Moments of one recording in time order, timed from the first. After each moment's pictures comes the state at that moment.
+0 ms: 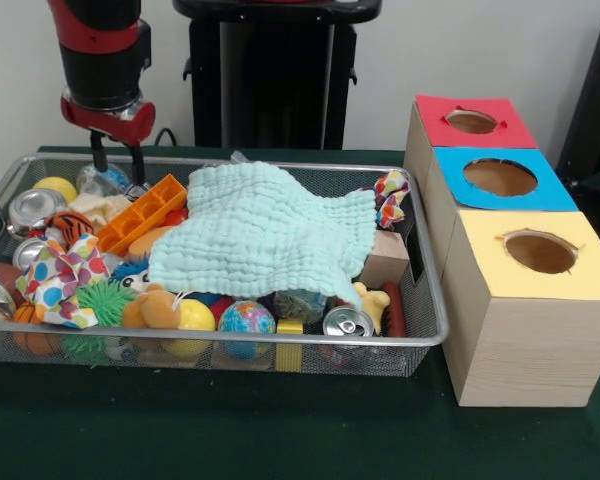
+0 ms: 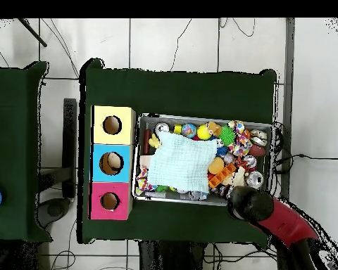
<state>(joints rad) -0.64 -0.55 -0.11 1.83 -0.10 0.36 1.57</state>
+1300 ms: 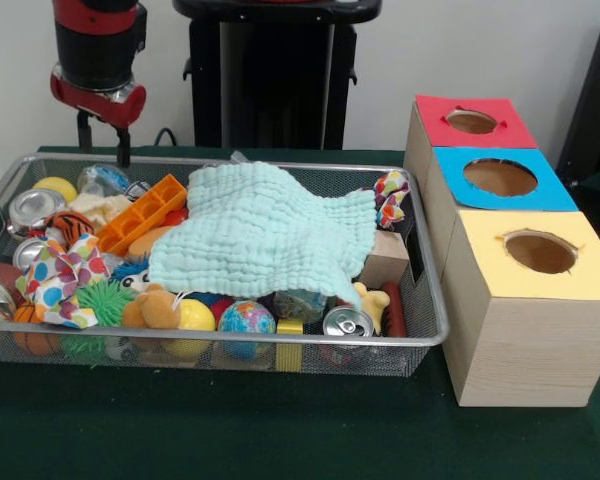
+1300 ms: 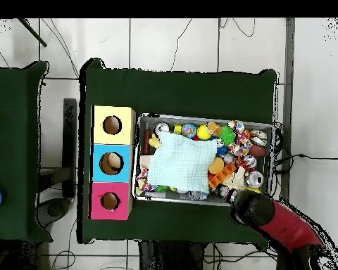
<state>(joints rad) -0.57 -0.58 -0.21 1.83 -0.10 0.36 1.57</state>
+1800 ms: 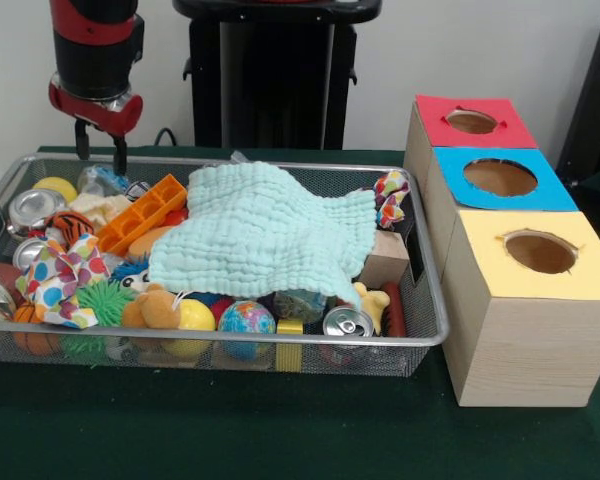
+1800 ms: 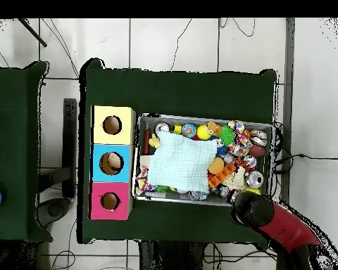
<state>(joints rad) -0.59 -0.54 -0.21 1.83 -0.10 0.31 1.57</state>
